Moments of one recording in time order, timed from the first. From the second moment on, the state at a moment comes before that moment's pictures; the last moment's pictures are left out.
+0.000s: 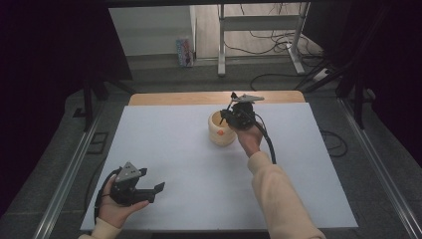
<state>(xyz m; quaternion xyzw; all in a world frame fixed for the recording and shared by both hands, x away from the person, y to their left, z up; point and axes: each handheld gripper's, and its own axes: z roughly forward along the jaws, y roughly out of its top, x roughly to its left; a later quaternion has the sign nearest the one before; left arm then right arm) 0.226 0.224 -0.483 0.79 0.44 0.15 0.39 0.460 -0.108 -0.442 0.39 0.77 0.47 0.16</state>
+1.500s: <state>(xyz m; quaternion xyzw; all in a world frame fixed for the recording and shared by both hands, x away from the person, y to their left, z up) 0.228 0.227 -0.481 0.79 0.44 0.16 0.39 0.427 -0.131 -0.419 0.36 0.79 0.47 0.17</state>
